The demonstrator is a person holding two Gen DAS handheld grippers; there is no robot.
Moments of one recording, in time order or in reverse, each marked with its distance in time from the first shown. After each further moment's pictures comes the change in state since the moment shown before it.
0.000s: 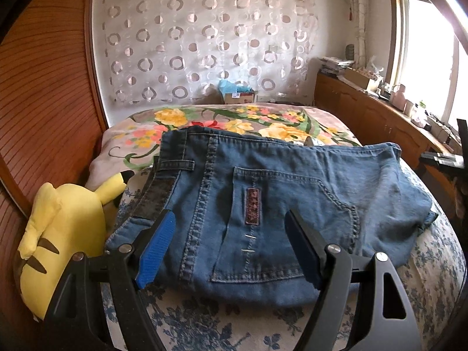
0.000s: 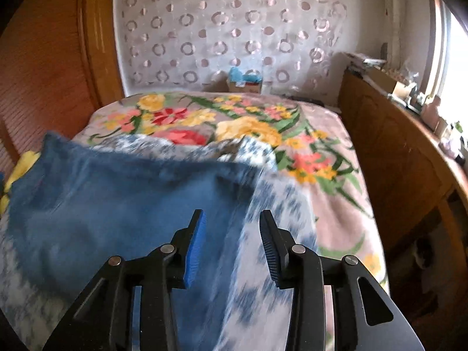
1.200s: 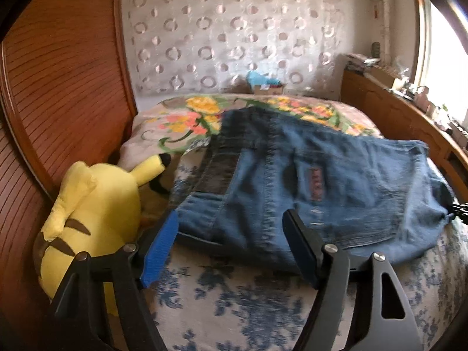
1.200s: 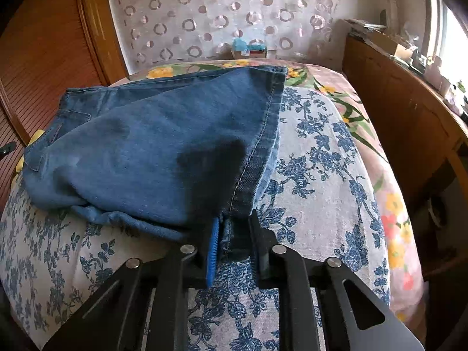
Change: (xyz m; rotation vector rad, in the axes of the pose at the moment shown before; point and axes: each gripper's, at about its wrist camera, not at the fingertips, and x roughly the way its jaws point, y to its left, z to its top) left arm 0.000 0.061 -0.017 -0.054 0.058 0.136; right arm -0.017 0.025 -0.081 0.072 0.112 0.045
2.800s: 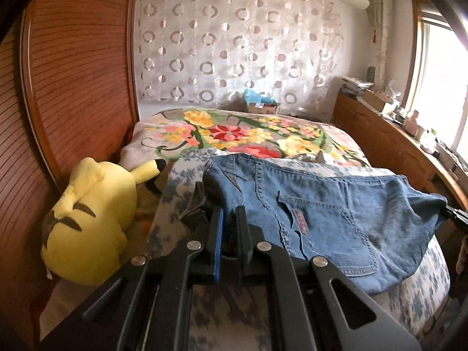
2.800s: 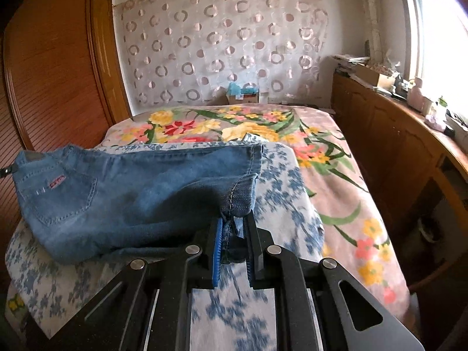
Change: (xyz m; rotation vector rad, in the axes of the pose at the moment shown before) left arm -0.100 -0.022 -0.020 -0.071 -0.092 -0.068; right arm -0.085 -0.011 -0.033 0.015 -0.204 -0.038
